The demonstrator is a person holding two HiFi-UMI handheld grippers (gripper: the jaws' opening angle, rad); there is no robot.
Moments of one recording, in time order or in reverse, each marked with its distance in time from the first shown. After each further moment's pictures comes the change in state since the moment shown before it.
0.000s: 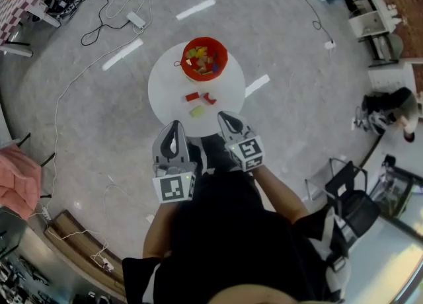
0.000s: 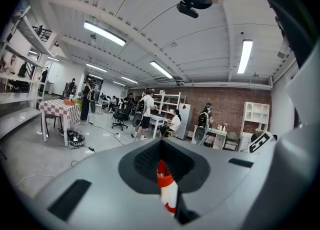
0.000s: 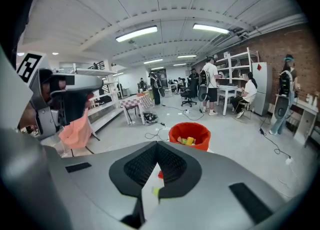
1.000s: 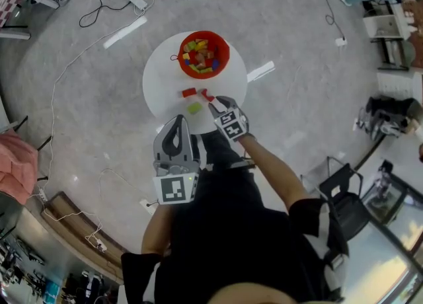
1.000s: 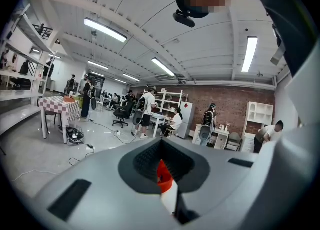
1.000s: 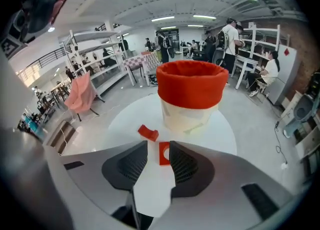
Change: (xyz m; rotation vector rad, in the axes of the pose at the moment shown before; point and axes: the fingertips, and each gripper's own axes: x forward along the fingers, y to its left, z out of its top) left arm 0.060 -0.021 -0.004 -0.027 0.029 0.022; right arm 0.120 -0.070 -0.163 -0.074 0.470 0.075
